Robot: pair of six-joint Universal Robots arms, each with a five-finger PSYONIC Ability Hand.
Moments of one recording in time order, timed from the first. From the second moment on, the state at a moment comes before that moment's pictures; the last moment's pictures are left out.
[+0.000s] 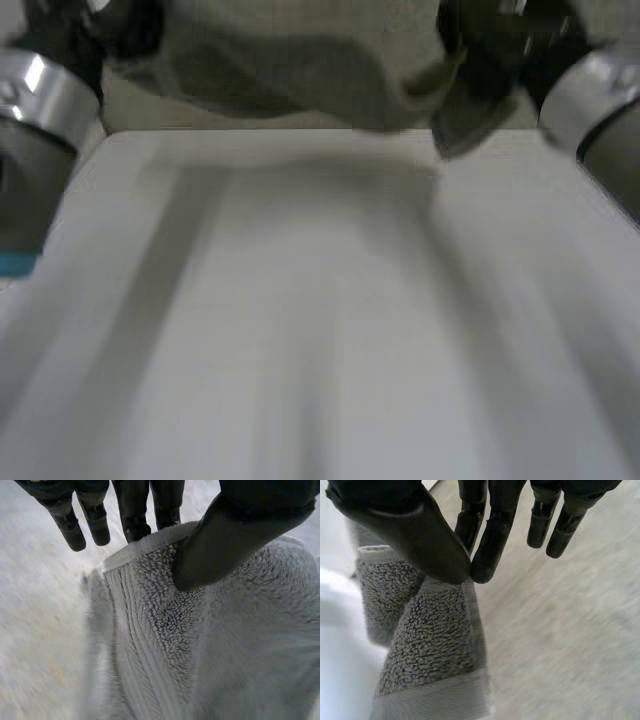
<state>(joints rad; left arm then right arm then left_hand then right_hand) 4.40 -1.70 -1.46 3.67 -1.33 3.35 1.93 -1.33 1.17 0.00 1.27 2.77 1.35 1.30 0.22 0.23 1.16 1.31 1.31 0.23 0.25 1.15</state>
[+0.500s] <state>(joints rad) 4.45 -2.04 -1.84 3.57 -1.34 3.59 1.79 -1.20 1.72 -0.12 1.21 2.52 1.35 1.30 0.22 0.23 1.16 1.31 1.31 0.23 0.25 1.15</state>
